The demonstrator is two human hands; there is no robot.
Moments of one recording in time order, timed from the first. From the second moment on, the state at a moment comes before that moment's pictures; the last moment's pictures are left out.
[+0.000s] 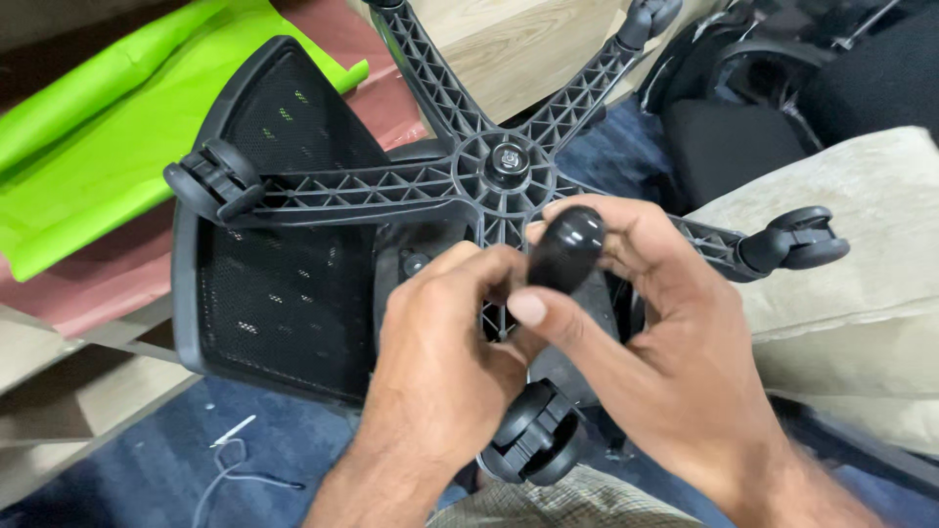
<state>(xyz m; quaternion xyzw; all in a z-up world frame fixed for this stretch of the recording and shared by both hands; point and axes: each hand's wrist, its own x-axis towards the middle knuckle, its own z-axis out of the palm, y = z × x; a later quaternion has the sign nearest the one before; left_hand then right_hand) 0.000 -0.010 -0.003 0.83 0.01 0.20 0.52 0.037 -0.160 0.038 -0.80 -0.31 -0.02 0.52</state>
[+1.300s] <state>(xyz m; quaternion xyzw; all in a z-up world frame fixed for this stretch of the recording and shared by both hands) -0.023 -0.056 0.008 0.83 0.03 0.30 0.48 0.039 -0.177 0.045 -0.75 -0.38 0.04 0.54</state>
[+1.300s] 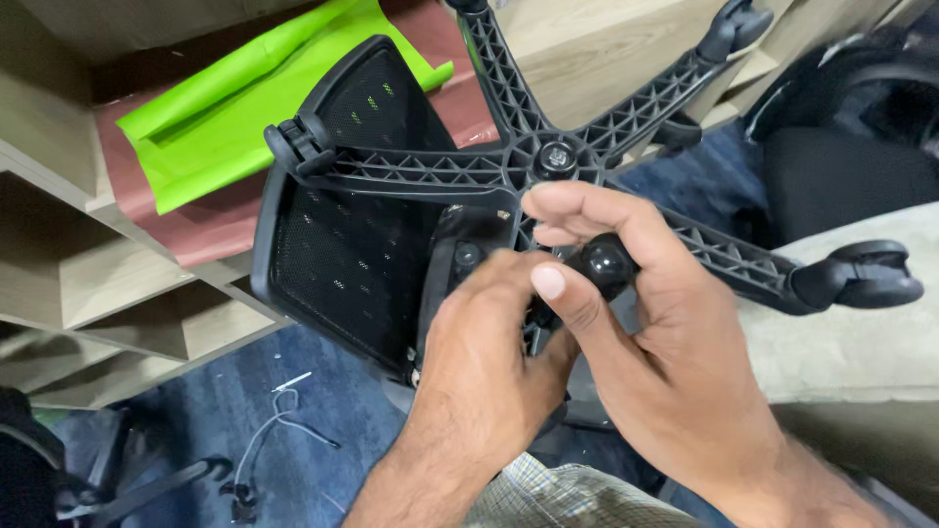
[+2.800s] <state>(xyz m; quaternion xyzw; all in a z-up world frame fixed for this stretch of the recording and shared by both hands) -0.004 0.018 -0.021 0.76 -0.09 0.08 0.64 0.026 -0.154 0.042 -0.86 -0.33 -0.02 0.39</state>
